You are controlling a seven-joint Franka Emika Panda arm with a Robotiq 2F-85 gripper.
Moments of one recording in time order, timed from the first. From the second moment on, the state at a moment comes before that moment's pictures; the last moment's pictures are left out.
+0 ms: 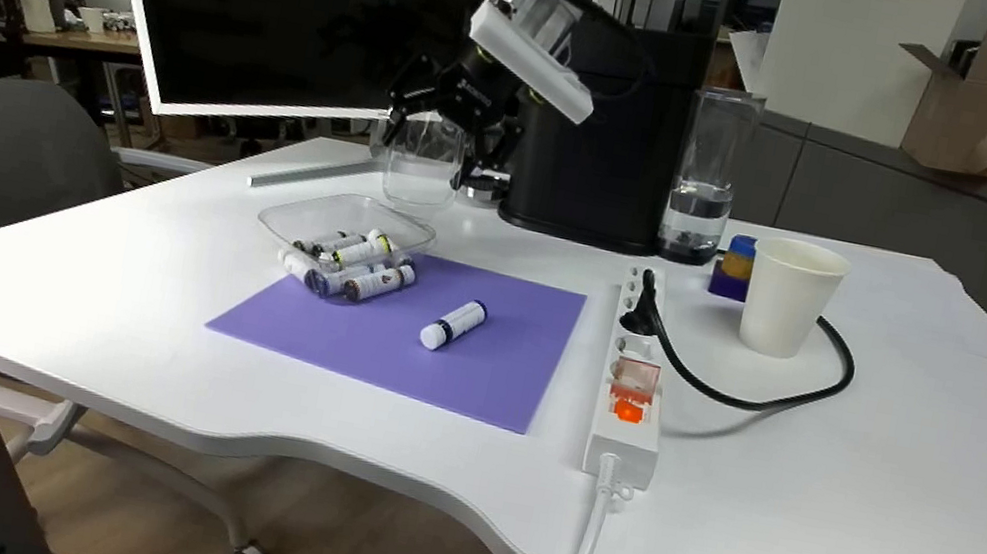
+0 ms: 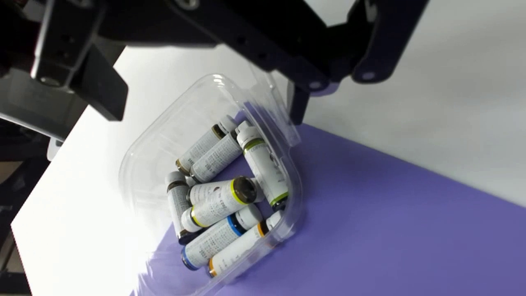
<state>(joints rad) -0.22 0.63 0.13 -1.74 0.45 2.03 -1.00</state>
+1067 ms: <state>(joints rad) -0.09 0.56 0.14 -1.76 0.18 2.08 -1.01</state>
